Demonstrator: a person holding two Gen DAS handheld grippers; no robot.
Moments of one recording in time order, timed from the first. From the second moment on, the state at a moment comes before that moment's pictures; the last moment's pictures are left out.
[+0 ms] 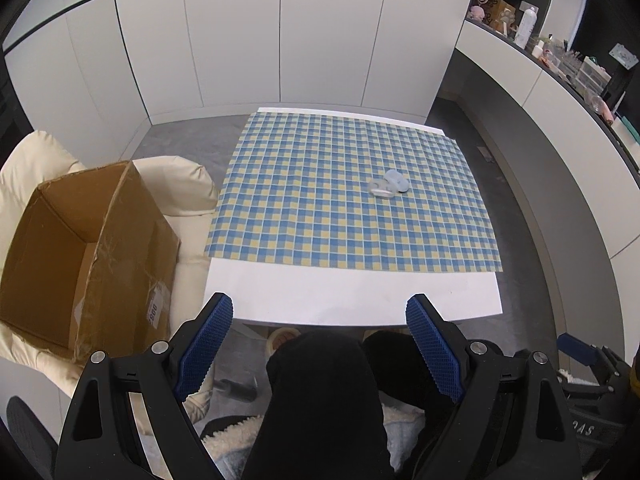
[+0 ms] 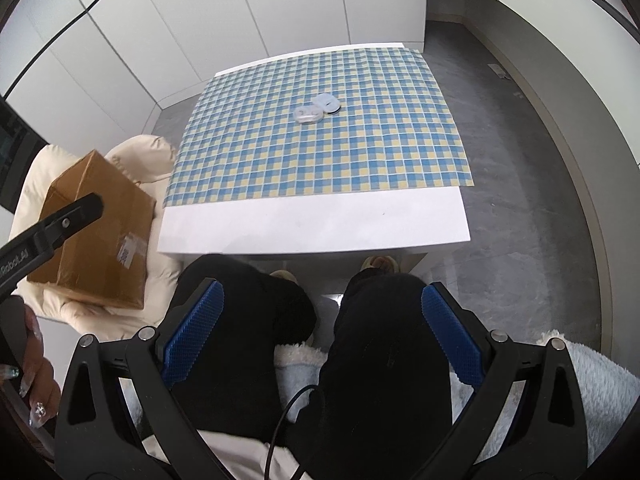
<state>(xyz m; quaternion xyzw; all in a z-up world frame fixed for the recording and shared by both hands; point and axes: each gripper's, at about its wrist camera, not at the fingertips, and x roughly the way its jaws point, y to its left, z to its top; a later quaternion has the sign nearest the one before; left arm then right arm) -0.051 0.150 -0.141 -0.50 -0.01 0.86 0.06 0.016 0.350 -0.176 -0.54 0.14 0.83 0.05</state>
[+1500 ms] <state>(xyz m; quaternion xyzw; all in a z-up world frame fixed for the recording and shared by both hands) -0.267 0.210 -0.288 -0.56 0.03 0.83 0.03 -0.231 0.425 -0.310 -0.57 0.11 0.82 0.06</state>
